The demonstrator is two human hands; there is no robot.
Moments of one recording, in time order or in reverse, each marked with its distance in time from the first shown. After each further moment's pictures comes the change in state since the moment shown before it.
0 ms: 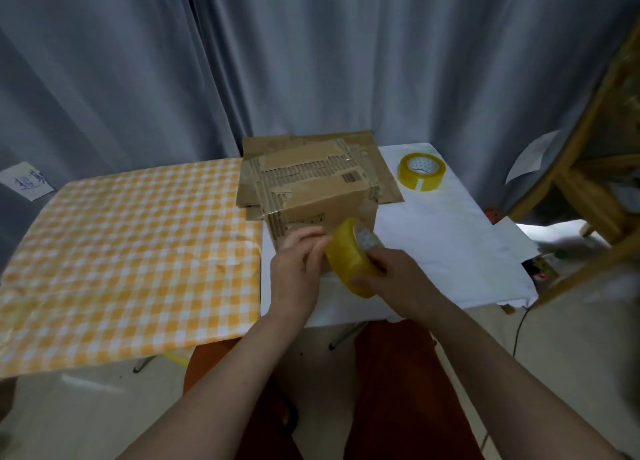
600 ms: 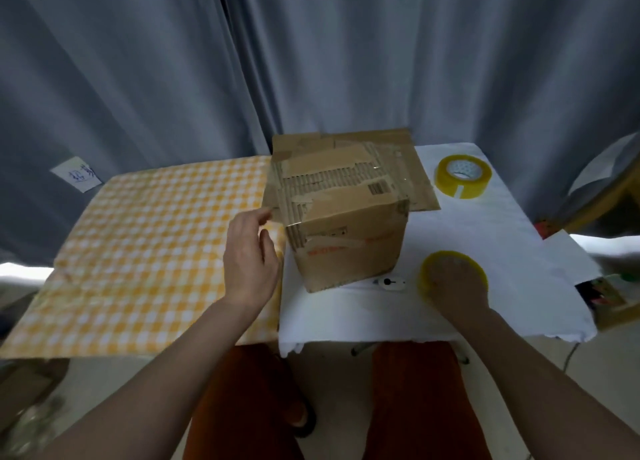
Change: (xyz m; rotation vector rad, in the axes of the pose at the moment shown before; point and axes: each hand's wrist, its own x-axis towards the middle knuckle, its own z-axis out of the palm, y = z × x) left_hand 0.043 -0.045 -0.053 0.341 0.200 0.078; right_hand 0.059 0.100 -0.014 -0.807 0.012 0.270
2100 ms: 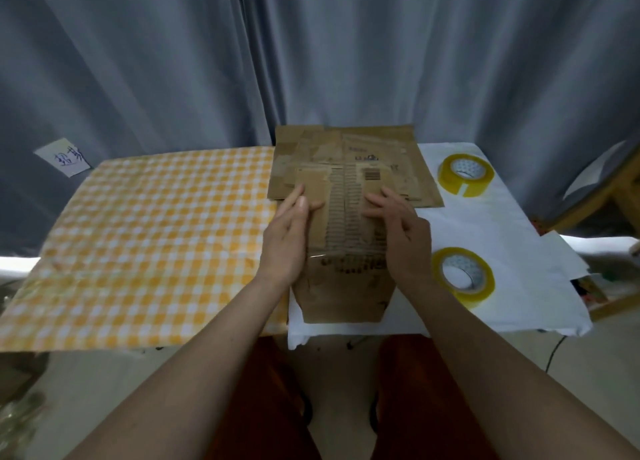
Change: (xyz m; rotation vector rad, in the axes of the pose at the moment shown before) left_hand 0.016 0.002 0.009 -0.474 -0.285 -0.293; right_hand -0.021 -0.130 -0.065 1.160 0.533 -0.314
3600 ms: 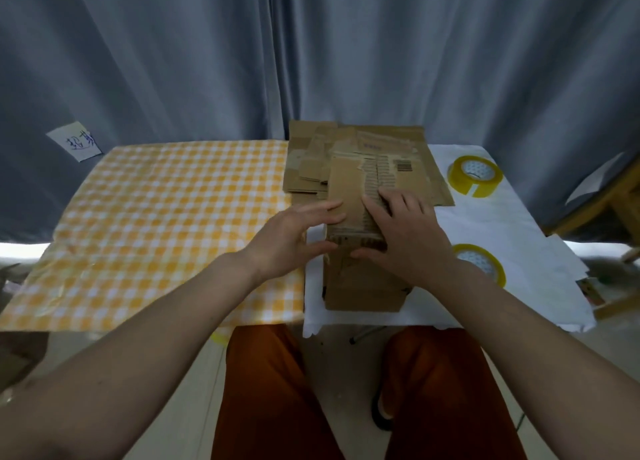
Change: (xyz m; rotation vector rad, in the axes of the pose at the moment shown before) left_hand 0.003 -0.023 -0.065 0.378 -0.403 0.463; right_hand -0.003 -0.019 0.006 -1.164 -0.447 -0.426
